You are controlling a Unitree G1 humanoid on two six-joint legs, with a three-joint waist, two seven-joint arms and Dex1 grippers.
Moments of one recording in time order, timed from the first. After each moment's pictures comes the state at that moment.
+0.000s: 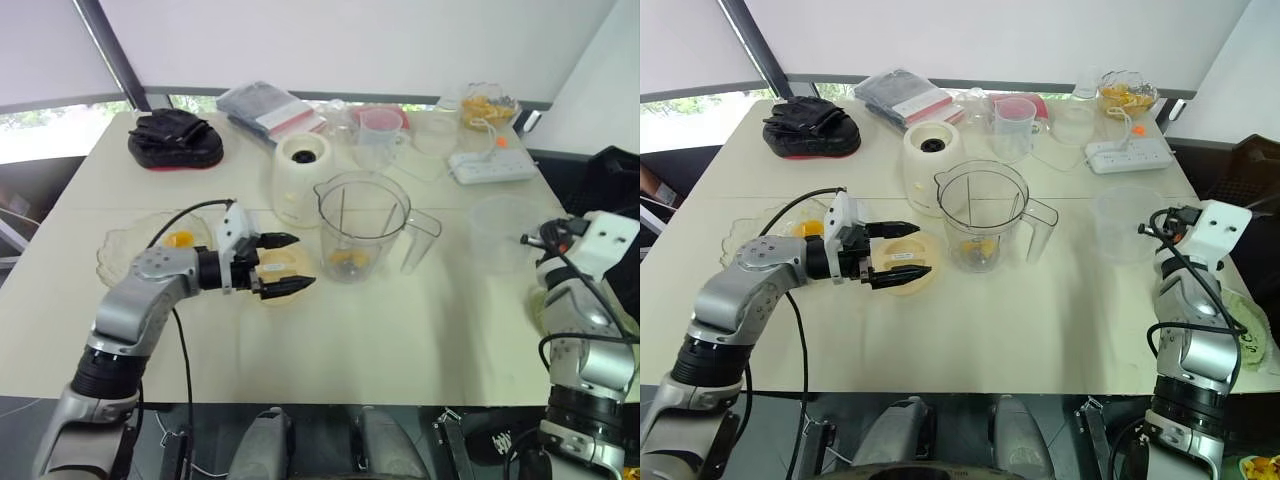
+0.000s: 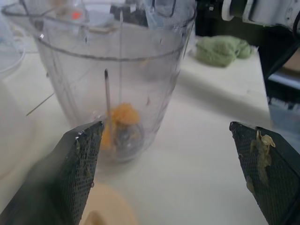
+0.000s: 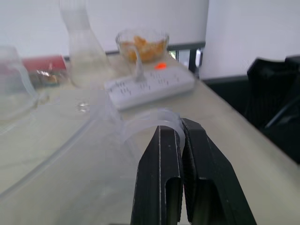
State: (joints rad) left arm -0.41 0.55 -0.06 -0.20 -0.49 0.54 -1.02; right arm -0.26 -0.39 -0.49 -0.16 0.33 0.45 -0.01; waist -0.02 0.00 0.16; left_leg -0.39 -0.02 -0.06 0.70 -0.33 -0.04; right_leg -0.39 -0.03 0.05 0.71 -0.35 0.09
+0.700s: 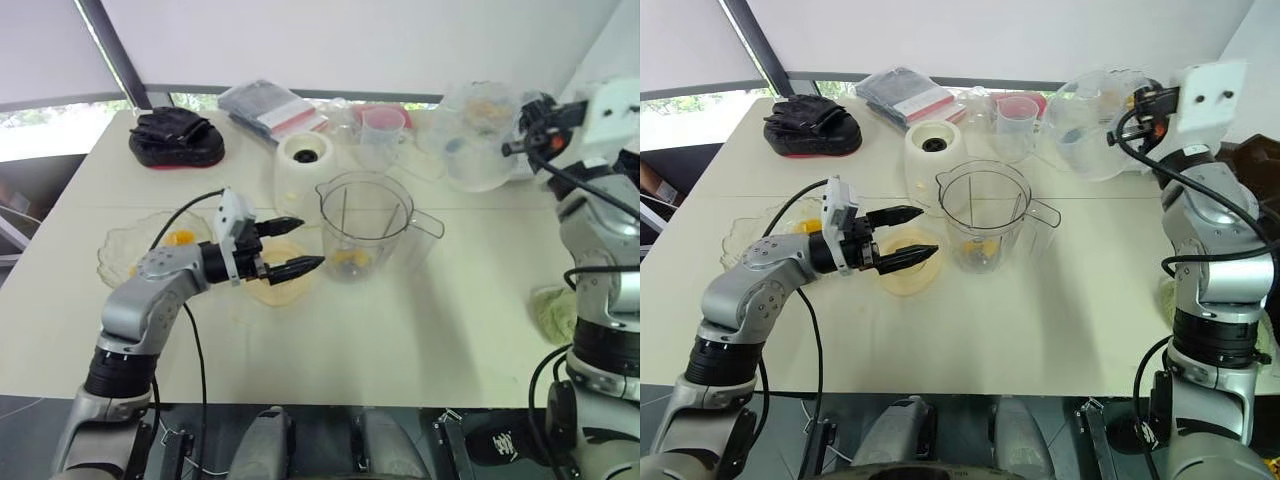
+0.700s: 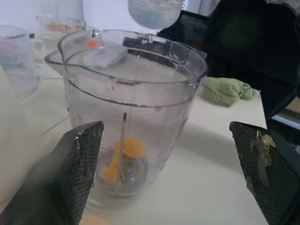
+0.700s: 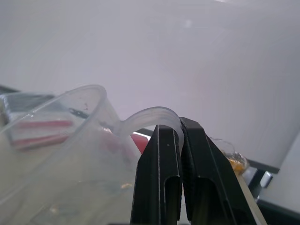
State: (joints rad) left arm -0.42 0.49 0.00 -0.21 -0.58 0.55 -0.93; right arm -0.58 -0.64 -0.26 -0.28 0.32 0.56 0.21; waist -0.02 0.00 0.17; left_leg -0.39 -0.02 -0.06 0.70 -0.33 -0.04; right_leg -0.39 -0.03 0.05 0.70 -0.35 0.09
